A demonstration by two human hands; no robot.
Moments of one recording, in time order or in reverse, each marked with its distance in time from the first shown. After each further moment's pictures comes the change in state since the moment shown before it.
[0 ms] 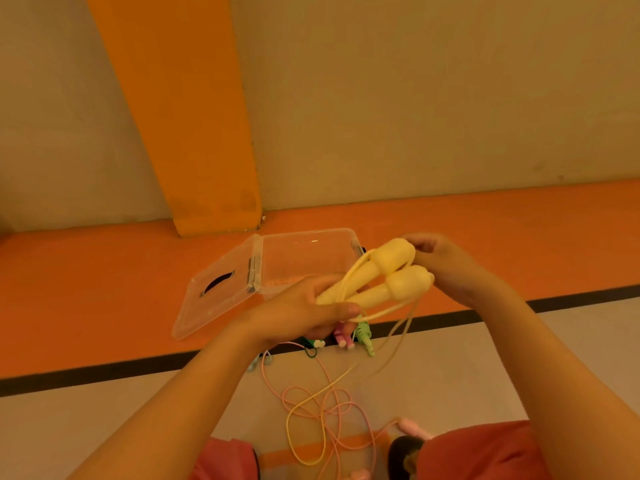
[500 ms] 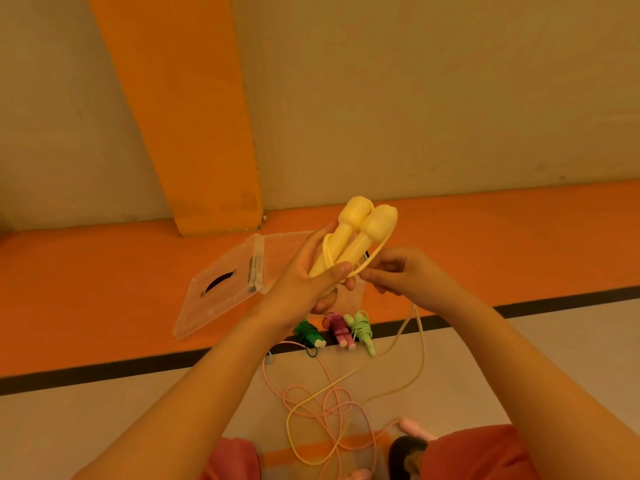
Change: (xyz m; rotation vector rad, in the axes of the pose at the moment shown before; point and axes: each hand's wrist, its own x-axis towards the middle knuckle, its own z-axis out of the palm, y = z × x) left_hand 0.017 -0.006 -0.003 -0.245 0.327 0.199; right_hand 0.006 0.012 0.029 -0.281 -0.036 -0.062
